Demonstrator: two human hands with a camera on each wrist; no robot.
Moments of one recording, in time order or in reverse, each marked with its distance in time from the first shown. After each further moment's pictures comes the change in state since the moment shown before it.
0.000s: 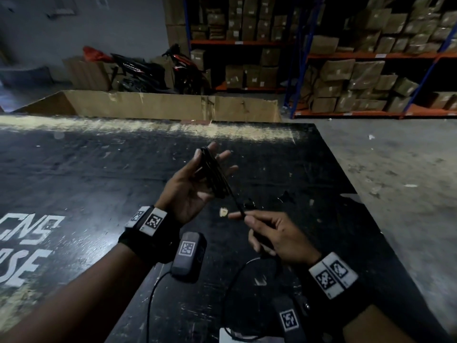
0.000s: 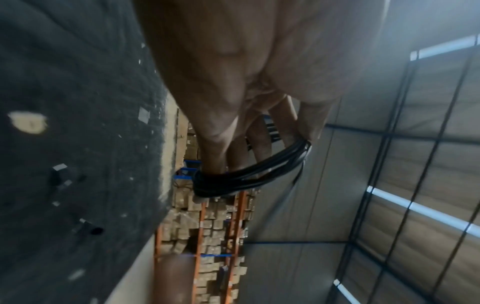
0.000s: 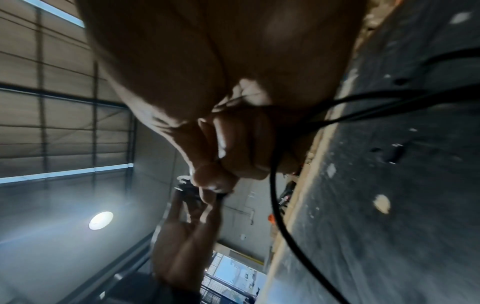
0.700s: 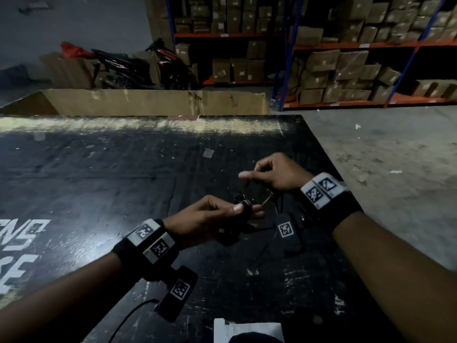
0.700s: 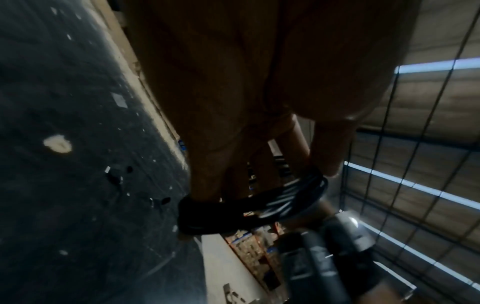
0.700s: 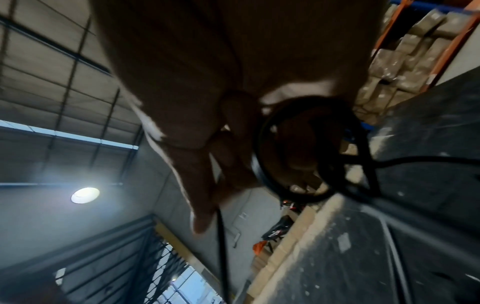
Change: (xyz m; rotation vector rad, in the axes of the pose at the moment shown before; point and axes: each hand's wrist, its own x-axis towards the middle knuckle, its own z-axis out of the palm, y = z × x) left_hand -0.034 -0.040 0.018 0.467 -0.425 -0.339; right_hand 0.061 -0.062 -0.061 -0.665 0.153 0.123
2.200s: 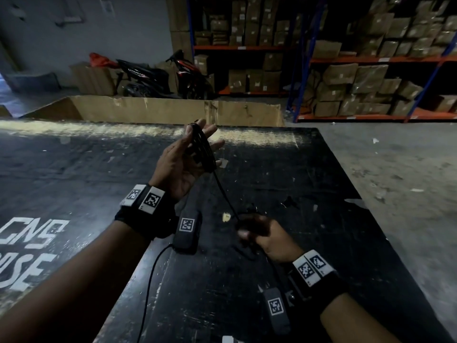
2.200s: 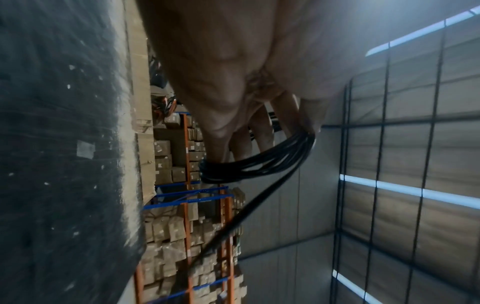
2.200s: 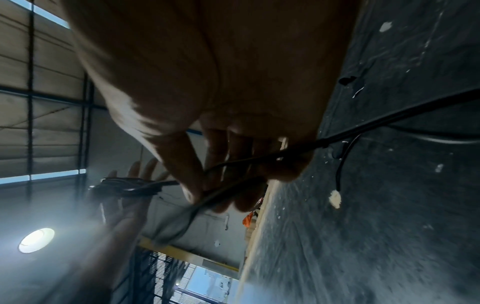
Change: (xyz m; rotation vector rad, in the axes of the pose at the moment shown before) left_hand 0.012 0.077 -0.079 -0.240 0.545 0.498; right_hand -0.023 0.059 0.112 0.688 -0.096 0.099
